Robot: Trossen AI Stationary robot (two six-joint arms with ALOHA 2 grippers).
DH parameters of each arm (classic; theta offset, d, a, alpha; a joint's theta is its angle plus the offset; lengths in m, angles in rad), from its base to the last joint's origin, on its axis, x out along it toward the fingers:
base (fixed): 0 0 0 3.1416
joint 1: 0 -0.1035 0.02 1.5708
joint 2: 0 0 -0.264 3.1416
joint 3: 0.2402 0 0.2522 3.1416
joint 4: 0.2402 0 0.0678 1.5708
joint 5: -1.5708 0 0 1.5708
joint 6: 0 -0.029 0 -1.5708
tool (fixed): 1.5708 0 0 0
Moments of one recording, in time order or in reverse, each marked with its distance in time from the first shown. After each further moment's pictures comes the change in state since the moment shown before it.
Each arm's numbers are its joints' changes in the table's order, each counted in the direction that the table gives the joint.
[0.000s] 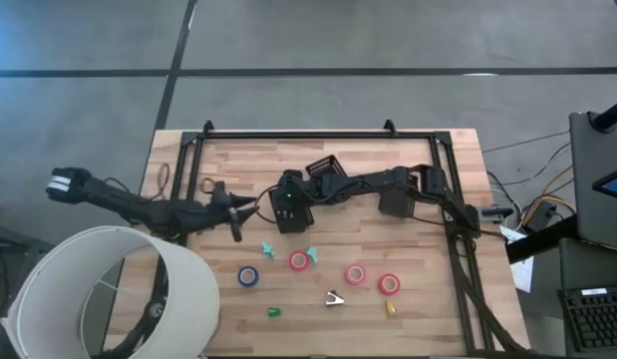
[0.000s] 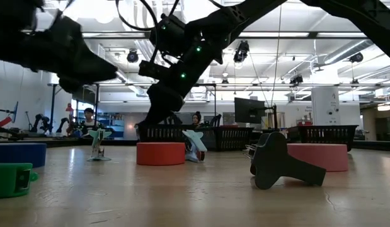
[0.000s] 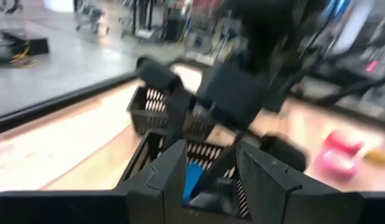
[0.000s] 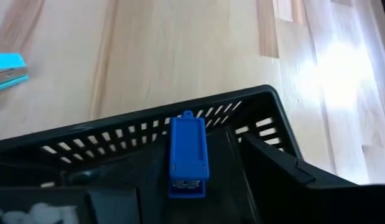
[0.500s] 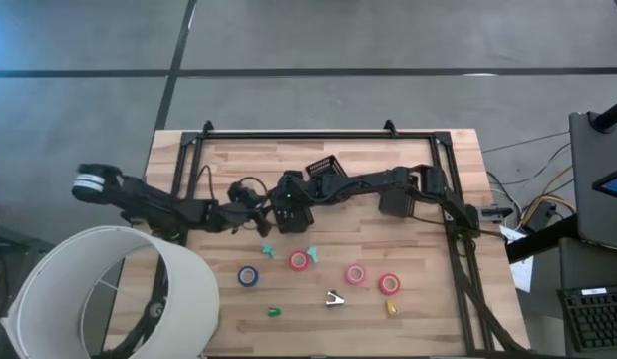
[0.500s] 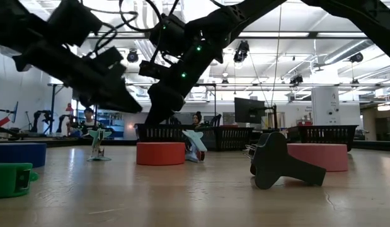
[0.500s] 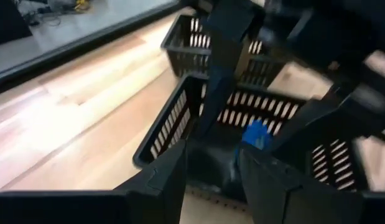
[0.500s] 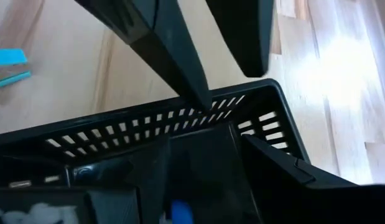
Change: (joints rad) left arm -0.105 0.456 0.217 0.072 0.043 0.114; right arm -0.001 0.000 0.001 0.016 0.000 -0.007
